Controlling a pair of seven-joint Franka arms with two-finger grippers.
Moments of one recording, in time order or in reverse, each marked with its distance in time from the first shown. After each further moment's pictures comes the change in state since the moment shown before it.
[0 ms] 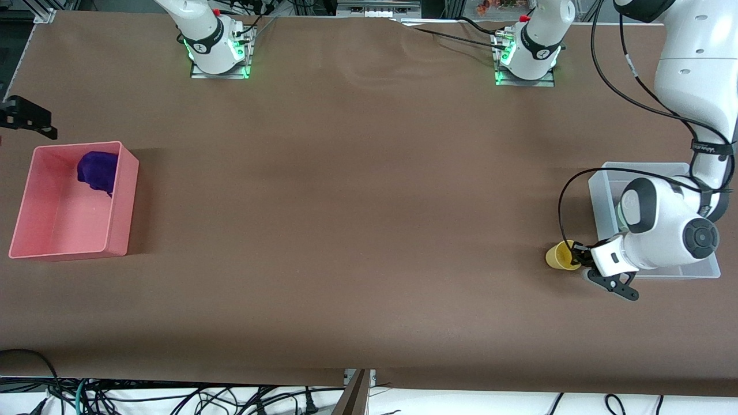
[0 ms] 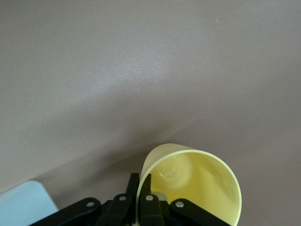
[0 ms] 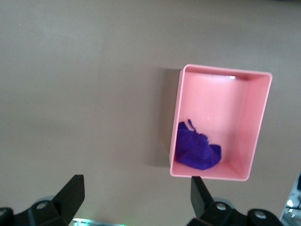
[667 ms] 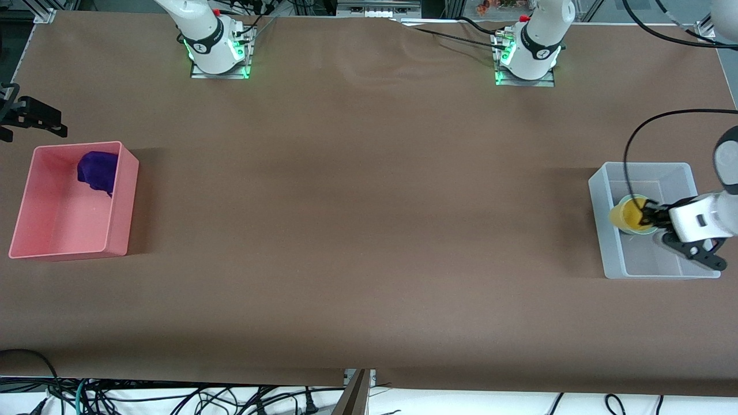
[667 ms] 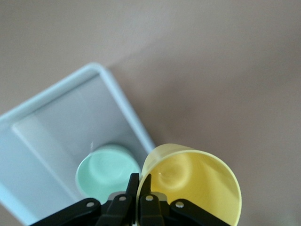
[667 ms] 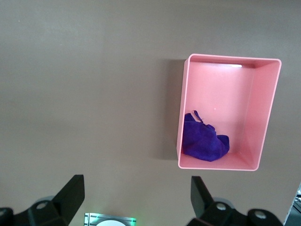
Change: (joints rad) left arm 0.100 -0.230 0.043 0.017 0.107 -0.383 0.162; right arm -0.002 0.005 0.000 -0.004 0.008 -0.022 0.027
